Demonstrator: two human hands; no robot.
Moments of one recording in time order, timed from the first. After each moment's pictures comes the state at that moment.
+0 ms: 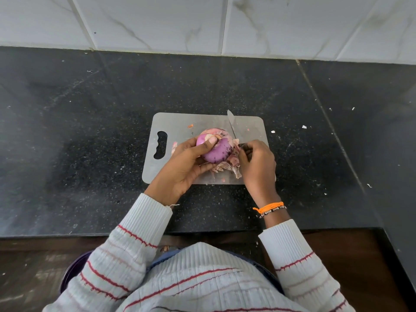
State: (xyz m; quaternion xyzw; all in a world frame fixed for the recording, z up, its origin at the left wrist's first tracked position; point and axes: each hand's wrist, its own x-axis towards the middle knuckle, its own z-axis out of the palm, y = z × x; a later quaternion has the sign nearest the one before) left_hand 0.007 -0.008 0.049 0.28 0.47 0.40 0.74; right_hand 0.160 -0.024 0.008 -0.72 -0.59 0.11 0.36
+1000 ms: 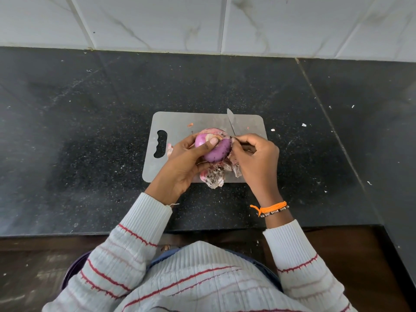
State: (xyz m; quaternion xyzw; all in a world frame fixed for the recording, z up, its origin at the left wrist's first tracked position) left_hand 0.006 -0.011 0.046 0.30 0.47 0.41 0.72; right_hand 0.148 -0.030 0.034 -0.61 -0.57 0.18 0.52
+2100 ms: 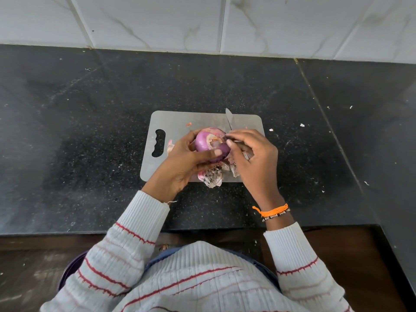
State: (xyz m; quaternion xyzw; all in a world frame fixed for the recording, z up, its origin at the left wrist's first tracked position) left_hand 0.004 -0.009 0.048 0.34 0.46 0.39 0.72; right_hand 0.155 -0.033 0.035 -0.54 -0.66 0.11 0.51
